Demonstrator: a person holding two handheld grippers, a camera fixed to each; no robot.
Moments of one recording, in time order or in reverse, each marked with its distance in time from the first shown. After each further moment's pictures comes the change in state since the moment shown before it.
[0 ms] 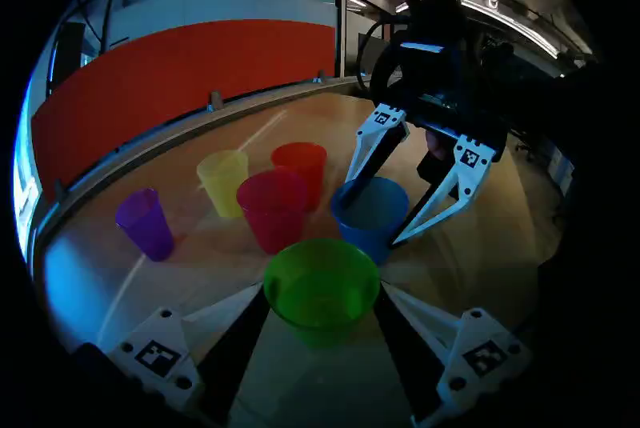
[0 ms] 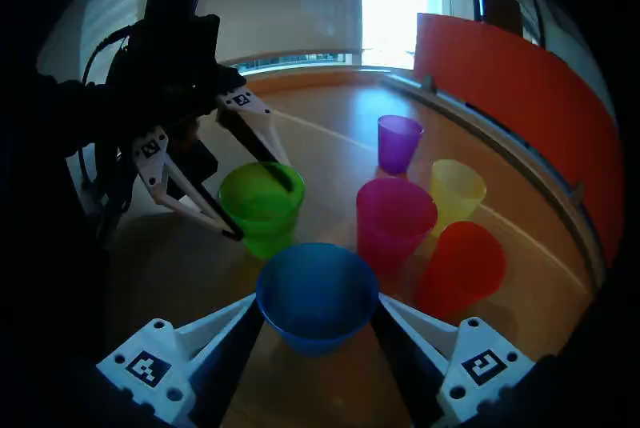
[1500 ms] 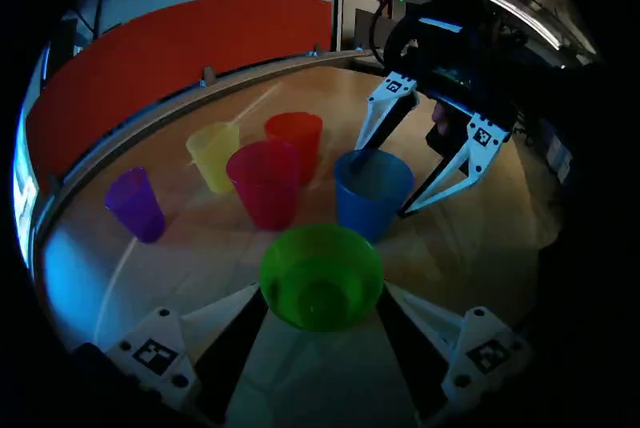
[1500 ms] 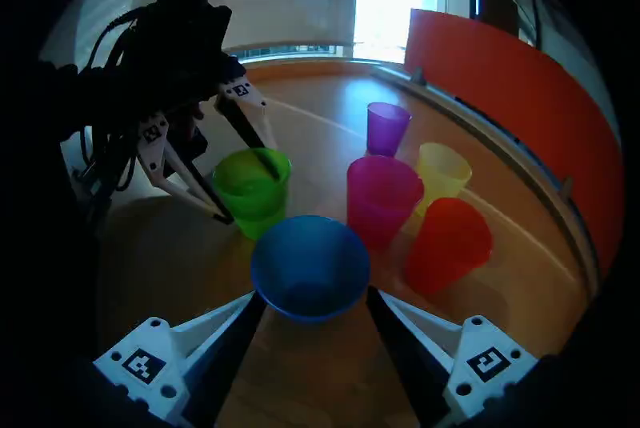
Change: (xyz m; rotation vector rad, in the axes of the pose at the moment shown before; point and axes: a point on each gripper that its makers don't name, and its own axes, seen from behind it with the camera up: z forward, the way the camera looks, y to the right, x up) left arm -0.025 0.001 0.005 -0.018 -0.118 0.009; right arm -0.023 0.005 -0.015 -0.066 -0.037 -0.015
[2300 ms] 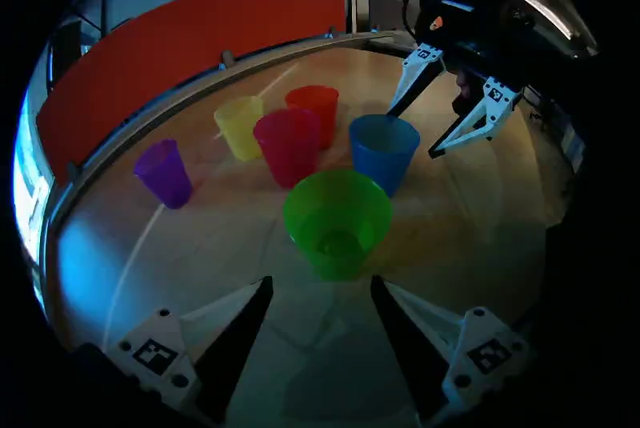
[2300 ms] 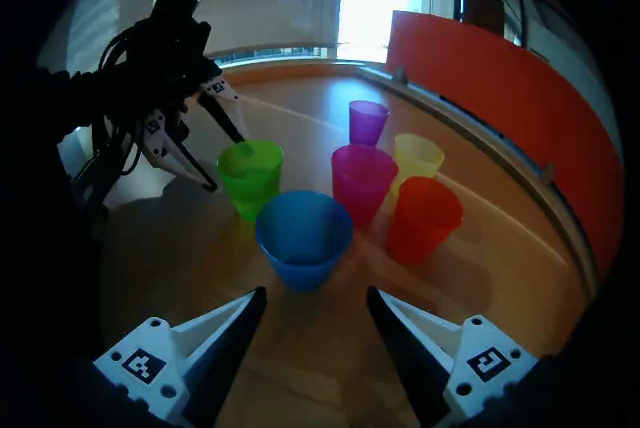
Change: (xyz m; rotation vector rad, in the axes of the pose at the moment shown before) left arm -0.037 -0.011 -0.037 0.095 -0.083 0.006; right arm -0.020 0.001 -0.036 -0.062 0.004 0.029
